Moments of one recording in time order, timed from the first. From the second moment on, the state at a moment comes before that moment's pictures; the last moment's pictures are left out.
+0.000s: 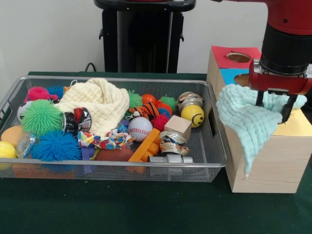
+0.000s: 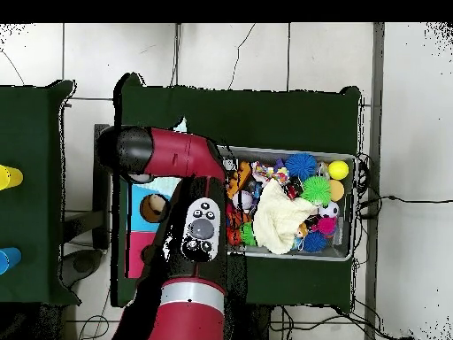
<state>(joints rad) 0.13 -0.43 -0.17 1.25 0.28 0.82 1.84</state>
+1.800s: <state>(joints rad) 0.12 -0.41 -0.17 1.22 0.28 0.85 1.84</state>
